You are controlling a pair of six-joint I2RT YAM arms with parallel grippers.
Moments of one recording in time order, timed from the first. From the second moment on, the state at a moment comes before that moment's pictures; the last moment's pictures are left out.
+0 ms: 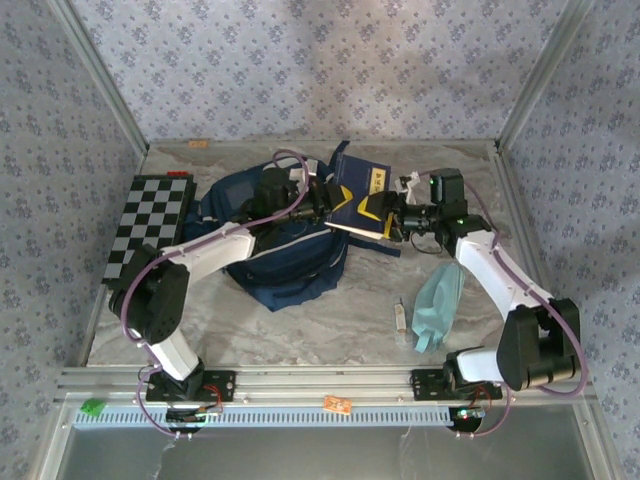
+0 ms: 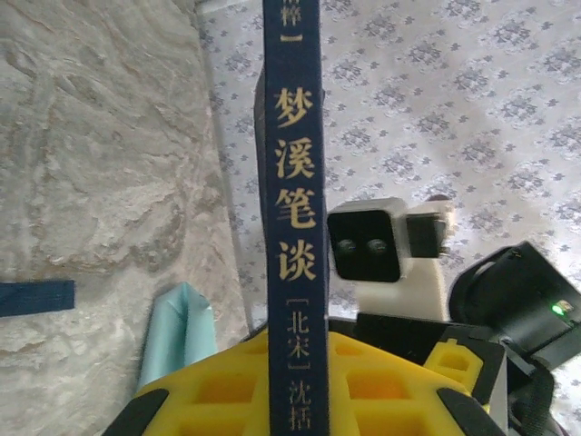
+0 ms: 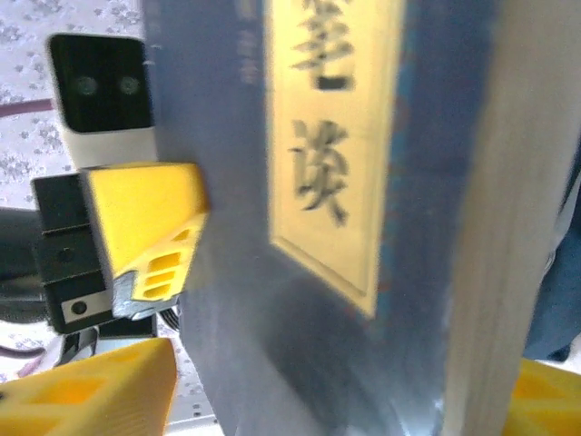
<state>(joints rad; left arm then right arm) -0.63 1.67 1.11 0.40 0.58 -1.26 0.21 1.33 0.97 -0.21 -0.94 0.89</state>
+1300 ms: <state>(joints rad) -0.89 1.84 1.40 -0.78 -0.14 -0.12 -0.05 1.14 1.01 -0.84 -0.77 0.51</state>
